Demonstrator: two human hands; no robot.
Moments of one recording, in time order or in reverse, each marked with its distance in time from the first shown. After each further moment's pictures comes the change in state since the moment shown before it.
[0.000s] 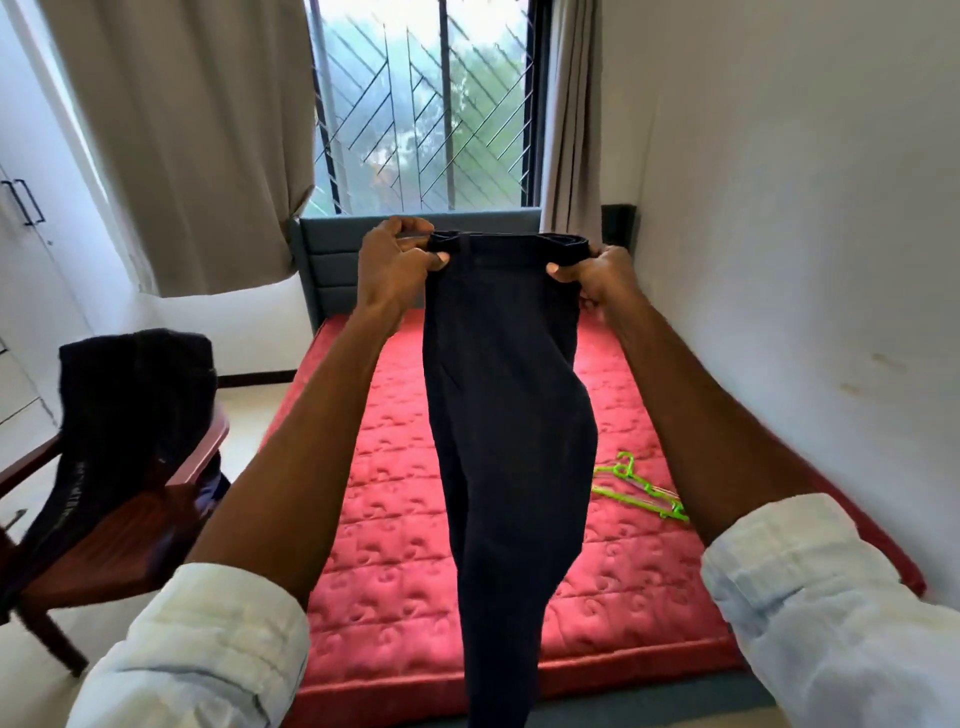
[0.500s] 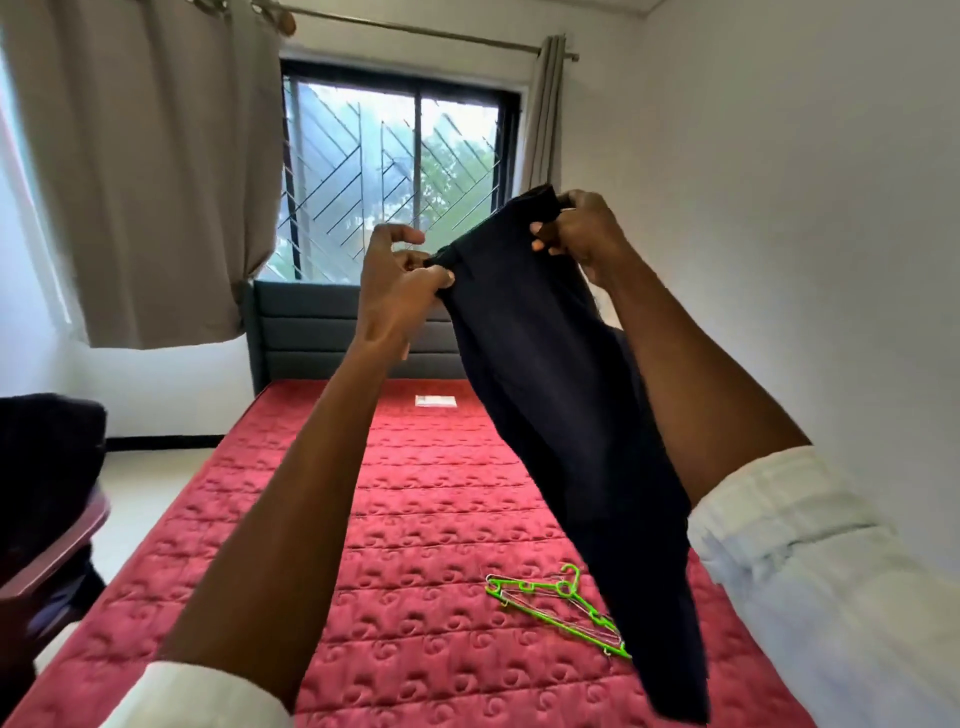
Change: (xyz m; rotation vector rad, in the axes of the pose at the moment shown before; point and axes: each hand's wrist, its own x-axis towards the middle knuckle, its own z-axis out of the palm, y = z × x) left_hand 0.084 0.058 0.155 -0.238 0.017 0.127; right_hand 0.188 -0.123 -0.086 -0.220 -0.063 -0.322
